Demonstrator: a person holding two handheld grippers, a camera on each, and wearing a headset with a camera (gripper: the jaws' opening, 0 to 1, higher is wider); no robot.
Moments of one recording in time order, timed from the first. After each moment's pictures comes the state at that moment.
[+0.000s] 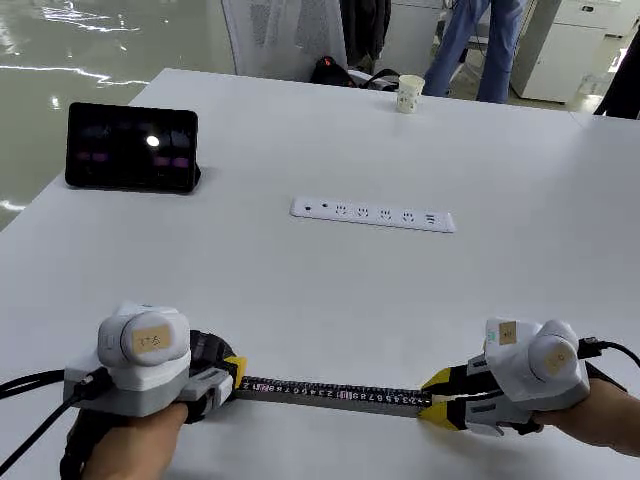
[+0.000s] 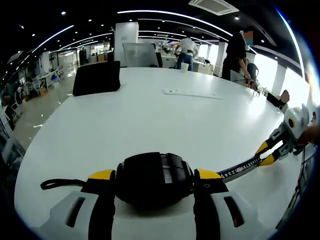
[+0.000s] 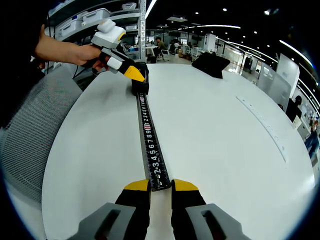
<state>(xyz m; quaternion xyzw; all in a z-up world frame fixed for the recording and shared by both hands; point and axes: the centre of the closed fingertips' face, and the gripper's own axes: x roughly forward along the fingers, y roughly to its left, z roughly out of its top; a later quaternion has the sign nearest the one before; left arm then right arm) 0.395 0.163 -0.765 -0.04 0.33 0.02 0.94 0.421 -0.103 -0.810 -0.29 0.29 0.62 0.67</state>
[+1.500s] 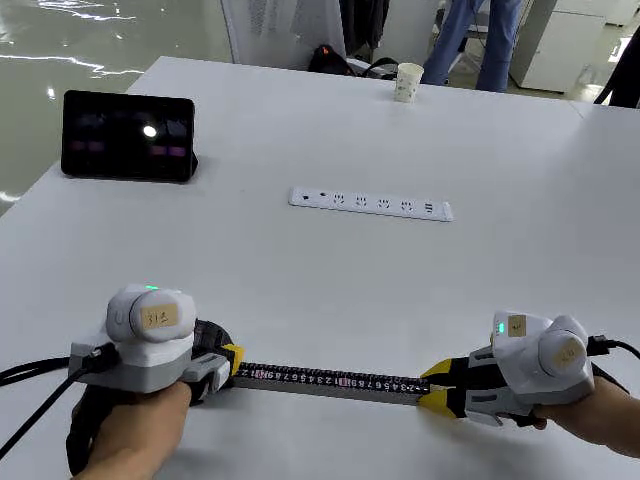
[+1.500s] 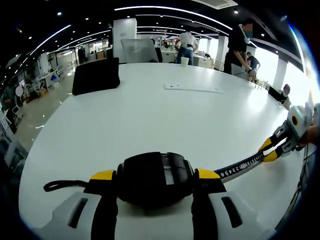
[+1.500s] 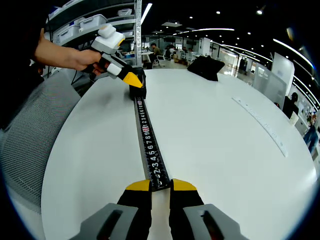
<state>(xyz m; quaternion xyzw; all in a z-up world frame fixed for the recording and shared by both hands) 0.395 0.165 -0.769 -0.02 0.35 0.02 0.94 0.420 -0.103 -0.809 -0.26 0.28 0.61 0.69</state>
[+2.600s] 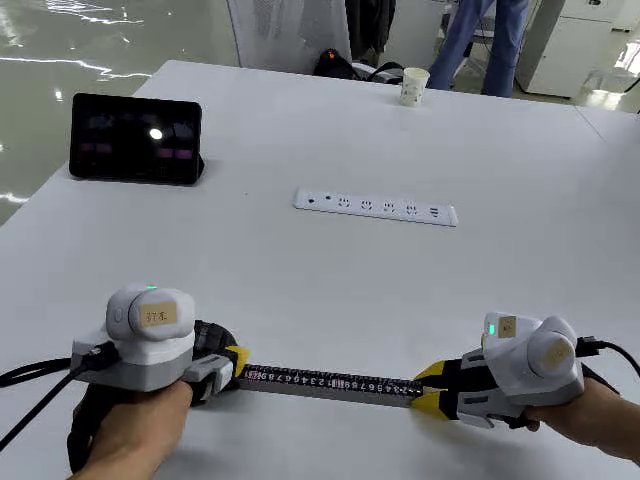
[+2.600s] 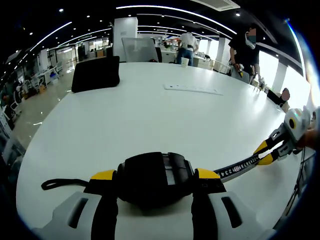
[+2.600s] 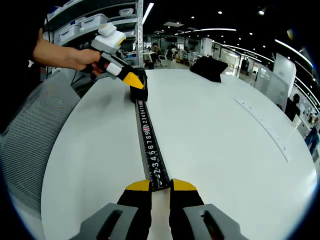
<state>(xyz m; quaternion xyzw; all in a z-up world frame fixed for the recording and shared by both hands) 0.393 0.165 -0.769 -0.04 0.35 0.01 0.93 0.419 -0.086 -0.809 -0.26 0.28 0.62 0.69</state>
